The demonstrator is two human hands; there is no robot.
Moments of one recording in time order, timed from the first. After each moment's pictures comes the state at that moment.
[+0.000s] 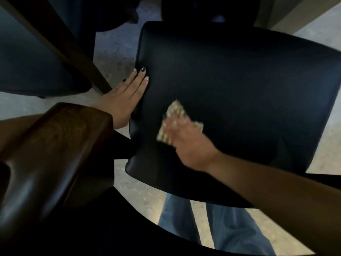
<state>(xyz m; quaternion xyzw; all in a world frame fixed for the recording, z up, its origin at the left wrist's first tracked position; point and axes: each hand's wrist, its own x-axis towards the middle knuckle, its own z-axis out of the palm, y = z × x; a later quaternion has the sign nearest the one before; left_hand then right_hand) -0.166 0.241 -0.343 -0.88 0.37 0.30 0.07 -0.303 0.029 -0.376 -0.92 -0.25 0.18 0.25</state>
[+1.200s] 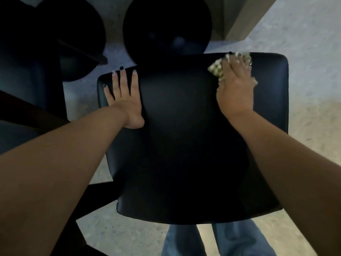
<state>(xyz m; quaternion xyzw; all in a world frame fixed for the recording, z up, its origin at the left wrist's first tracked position) -0.094 0.086 -0.343 -0.90 0.18 0.38 0.15 -0.203 -0.161 -0.371 -0.96 0.24 0.01 0.16</state>
